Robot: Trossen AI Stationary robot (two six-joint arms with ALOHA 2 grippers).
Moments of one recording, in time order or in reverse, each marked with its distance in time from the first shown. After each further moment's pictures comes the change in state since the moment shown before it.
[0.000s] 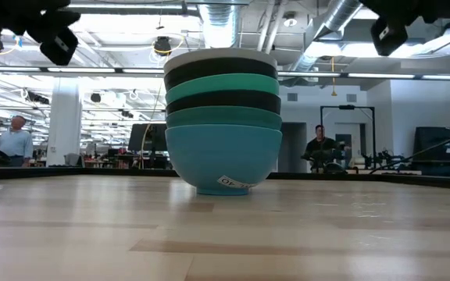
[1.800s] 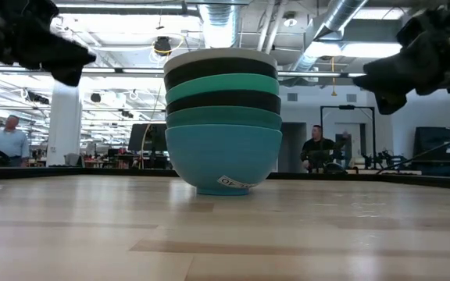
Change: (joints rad) left arm 0.000 -0.002 -0.180 0.126 -0.118 0.239; right arm -0.165 0.001 -0.308 0.208 -0.041 -0.064
